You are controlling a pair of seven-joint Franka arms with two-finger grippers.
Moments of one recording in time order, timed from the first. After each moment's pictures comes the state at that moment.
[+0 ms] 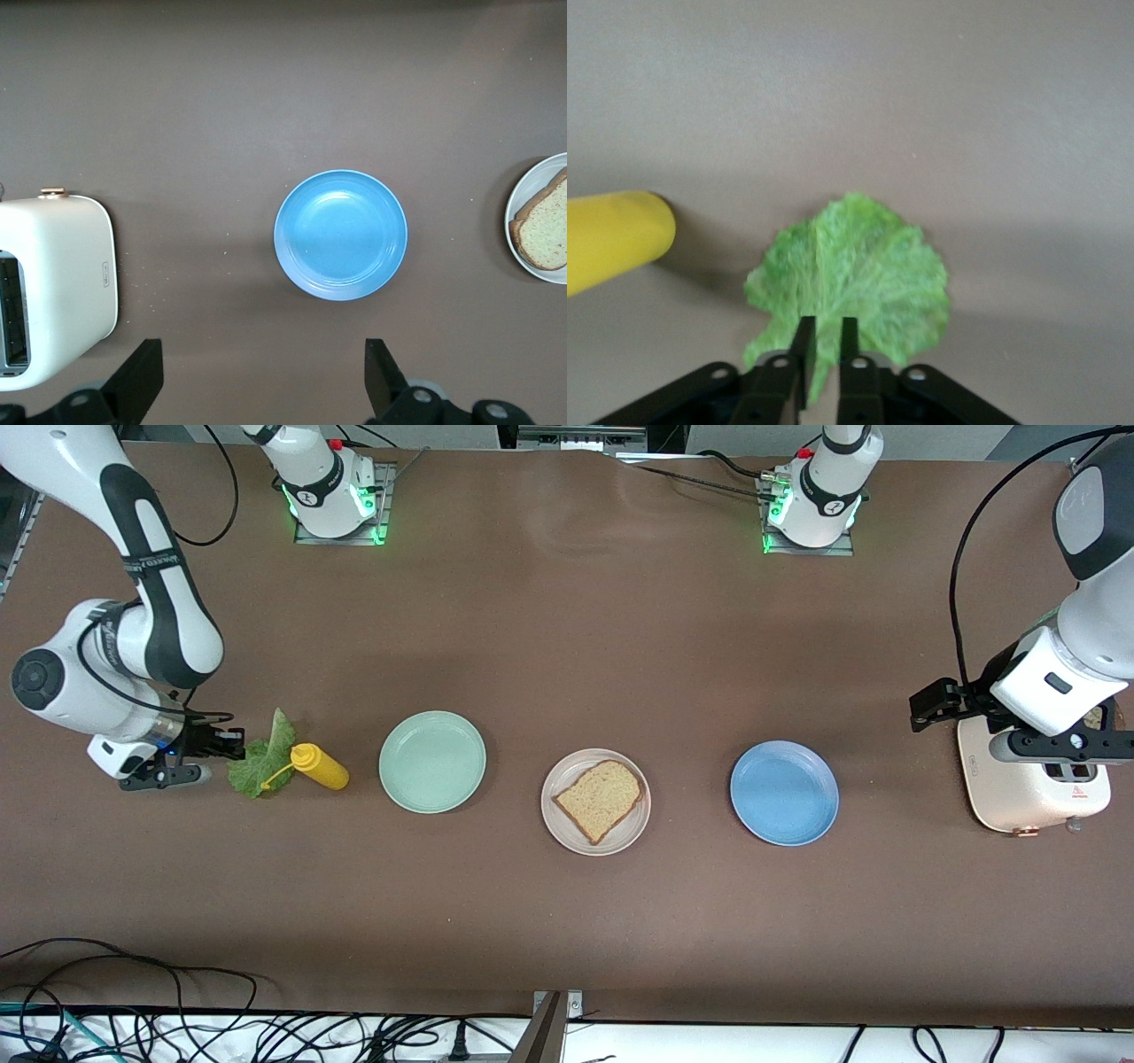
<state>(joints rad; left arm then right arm) -0.12 0.21 0.05 -1.47 0.01 1.68 -0.06 -0.10 0.42 0.00 -2.02 0.09 2.41 -0.32</state>
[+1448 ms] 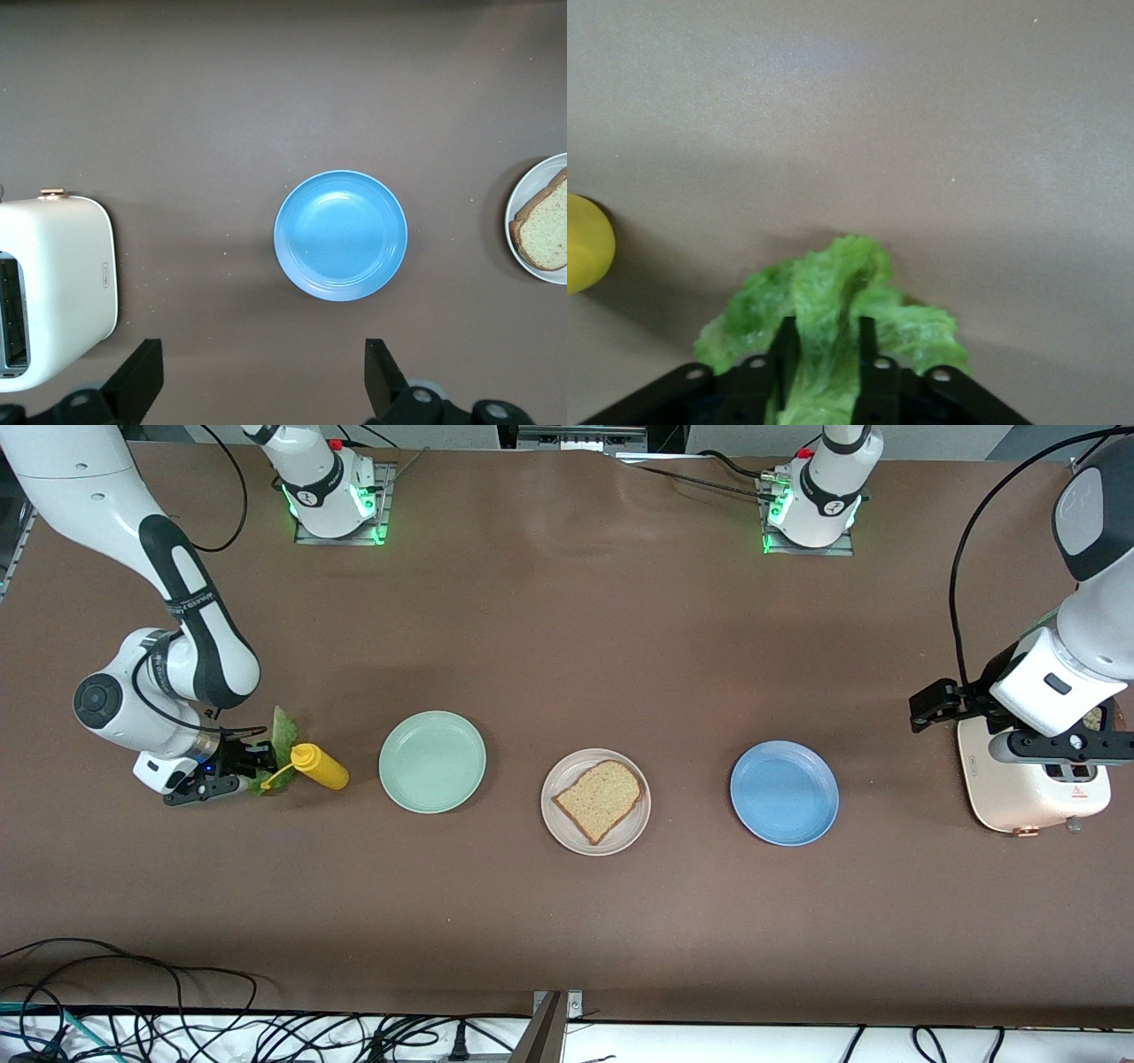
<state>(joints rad) -0.12 0.21 0.05 -1.47 0.01 1.69 -0.06 -0.10 0.53 0.01 -2.02 0.09 2.53 -0.41</state>
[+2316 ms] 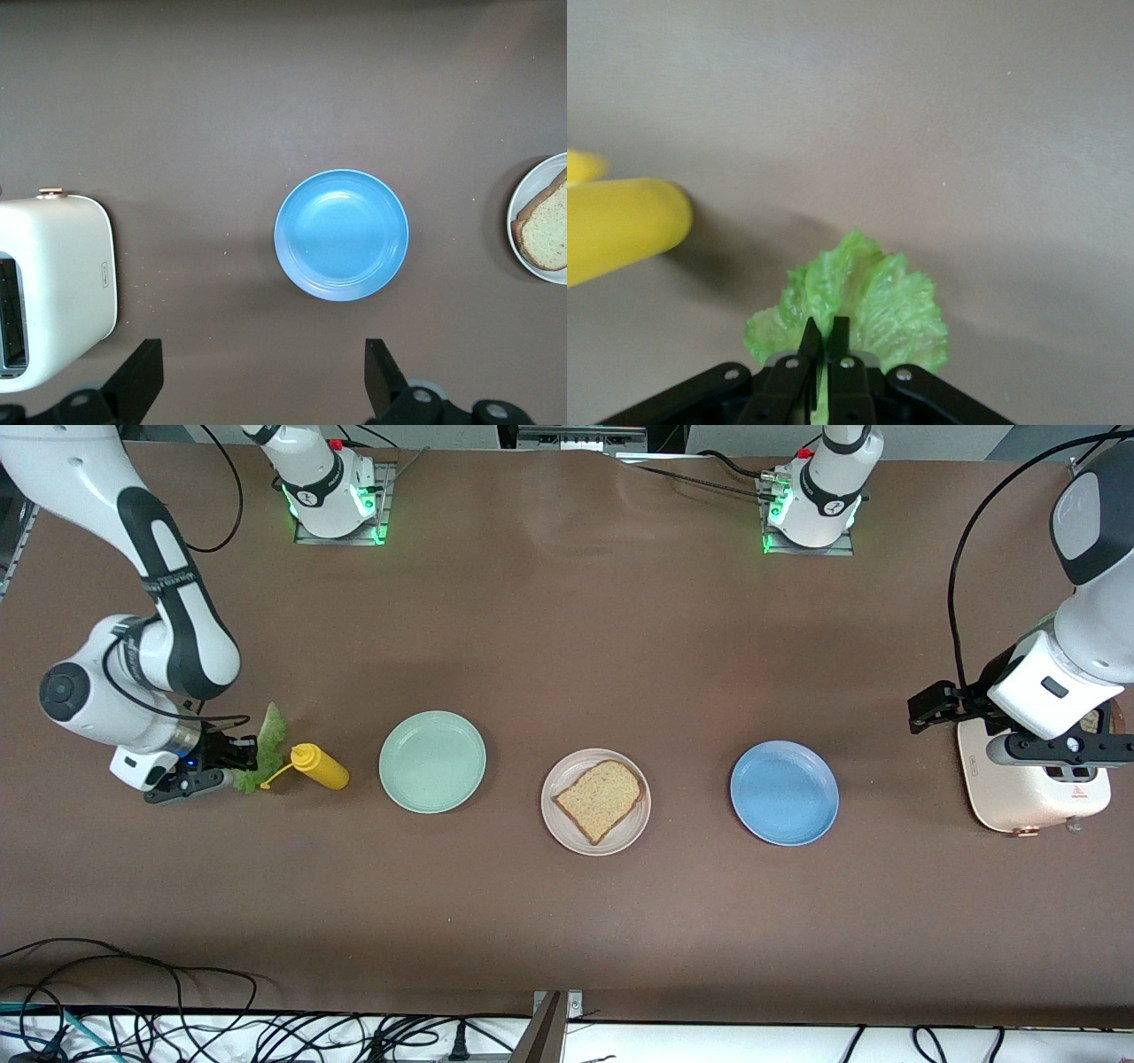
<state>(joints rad) -0.12 0.22 0.05 -1.47 0.01 1.69 -0.06 -0.11 0.39 0.01 -1.99 0.09 2.34 -0.45</state>
